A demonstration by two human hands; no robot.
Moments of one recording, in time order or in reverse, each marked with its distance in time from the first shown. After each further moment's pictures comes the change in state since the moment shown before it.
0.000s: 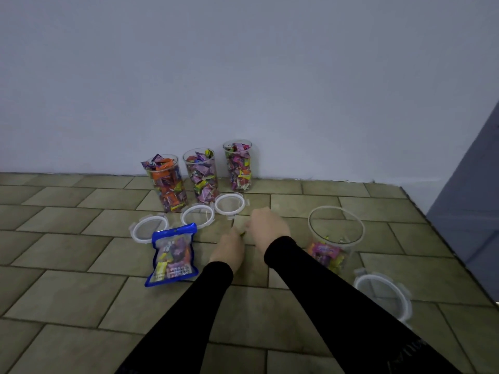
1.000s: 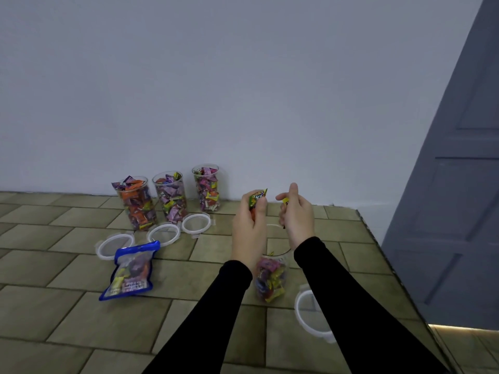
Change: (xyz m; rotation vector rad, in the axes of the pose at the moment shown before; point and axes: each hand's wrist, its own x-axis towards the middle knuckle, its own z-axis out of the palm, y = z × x) left_hand -0.072 0.178 -0.016 -0.930 0.490 0.462; right_hand -0.033 0.122 -0.084 1.328 0.497 0.213
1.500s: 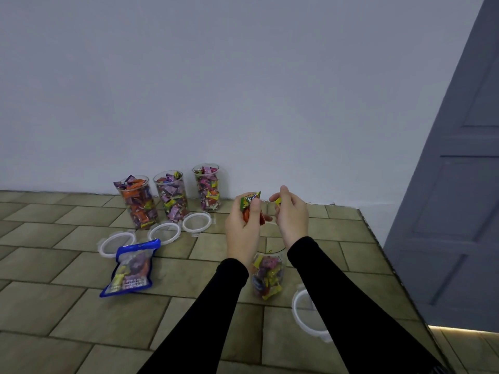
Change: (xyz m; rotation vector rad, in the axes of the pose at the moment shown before) left_hand -0.002 -0.004 0.002 -0.185 0.053 -0.084; right_hand -0.002 0.002 0.002 -0.061 -0.003 -0.060
